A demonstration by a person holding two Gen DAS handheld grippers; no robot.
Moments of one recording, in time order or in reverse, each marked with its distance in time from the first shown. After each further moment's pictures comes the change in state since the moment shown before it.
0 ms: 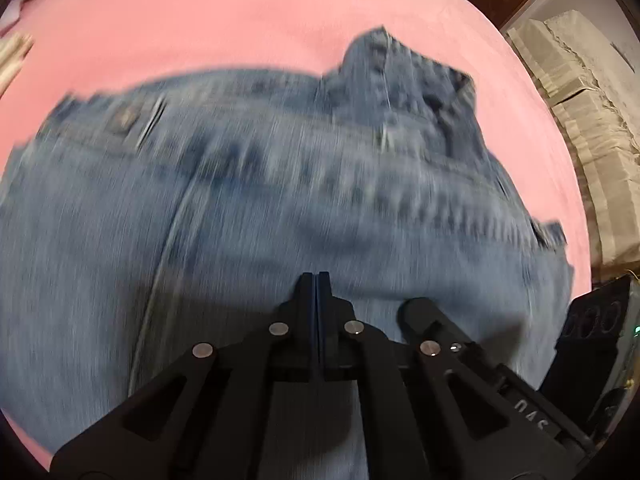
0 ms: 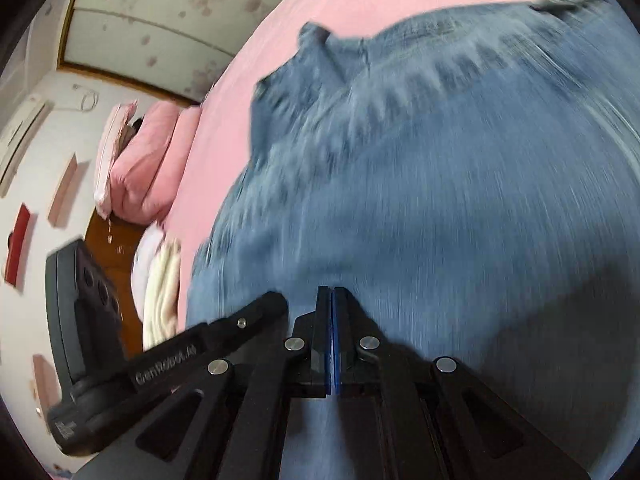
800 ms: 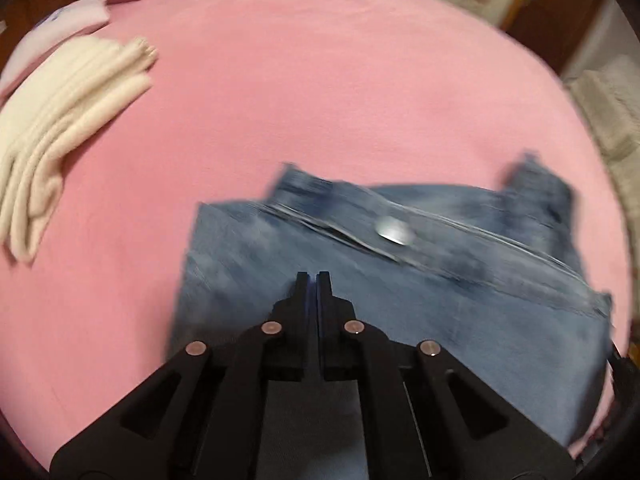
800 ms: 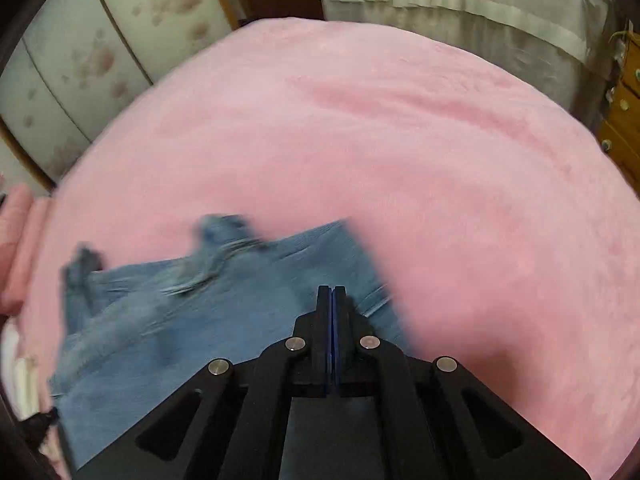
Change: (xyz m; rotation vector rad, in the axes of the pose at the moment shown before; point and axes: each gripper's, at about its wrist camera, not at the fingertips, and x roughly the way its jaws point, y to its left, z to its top) left arm -0.059 0.116 0.033 -0.086 -0.157 0.165; right arm -0.120 -0.063 0.080 0.008 -0.390 -0.536
